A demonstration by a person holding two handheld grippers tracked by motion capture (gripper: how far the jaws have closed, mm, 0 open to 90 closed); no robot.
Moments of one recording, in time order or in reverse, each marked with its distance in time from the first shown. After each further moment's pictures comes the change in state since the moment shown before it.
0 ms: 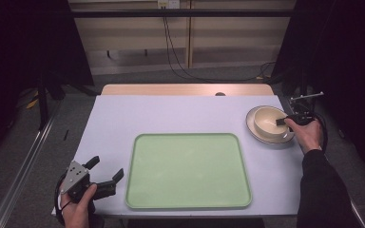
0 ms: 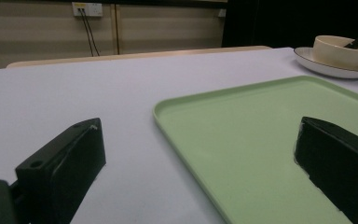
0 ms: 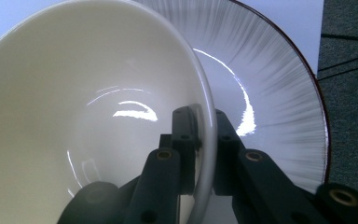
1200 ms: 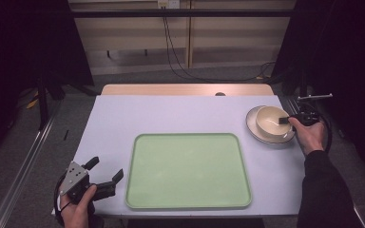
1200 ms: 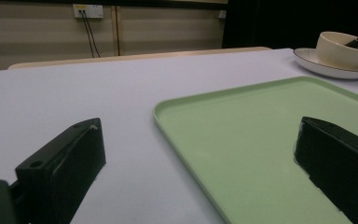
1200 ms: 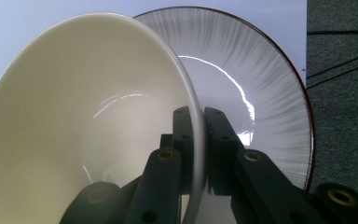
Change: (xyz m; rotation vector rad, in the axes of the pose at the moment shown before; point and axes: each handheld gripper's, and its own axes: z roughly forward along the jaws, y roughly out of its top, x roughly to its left) left arm -0.001 0.000 -0.002 -0.005 0.008 0.004; right arm -0.007 -0.005 -0.012 -0.062 0.046 0.097
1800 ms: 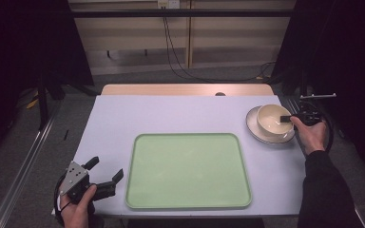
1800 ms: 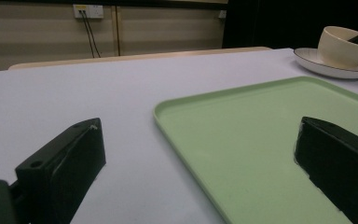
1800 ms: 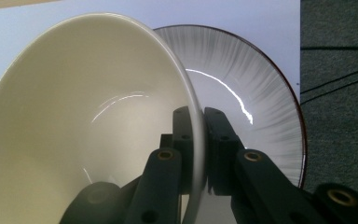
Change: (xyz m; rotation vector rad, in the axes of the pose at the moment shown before) left arm 0.000 0.000 0.000 -0.001 0.000 0.001; right arm 0.000 0.000 -0.008 -0.051 0.006 -0.023
